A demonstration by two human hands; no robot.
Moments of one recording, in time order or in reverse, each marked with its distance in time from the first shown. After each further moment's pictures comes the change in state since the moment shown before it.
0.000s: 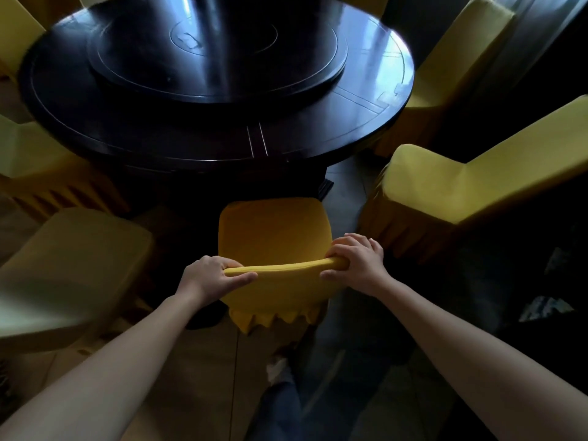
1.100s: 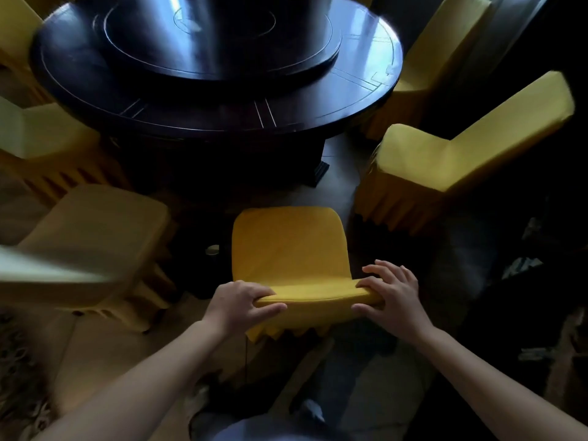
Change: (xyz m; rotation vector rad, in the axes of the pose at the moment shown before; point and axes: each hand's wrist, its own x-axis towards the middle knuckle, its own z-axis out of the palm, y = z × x) left_hand -0.176 0.000 0.034 0.036 -0.082 0.266; right_hand -0.212 -0.044 0.064 -0.136 0.166 0.022
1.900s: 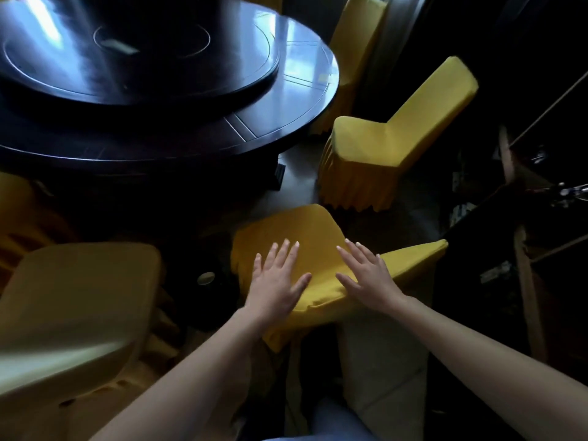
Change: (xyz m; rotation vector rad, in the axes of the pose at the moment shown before) left_hand 0.009 -0.083 -0.082 0.073 -0.176 0.135; right_hand 0.061 -0.205 0.031 -0.020 -0.176 0.424
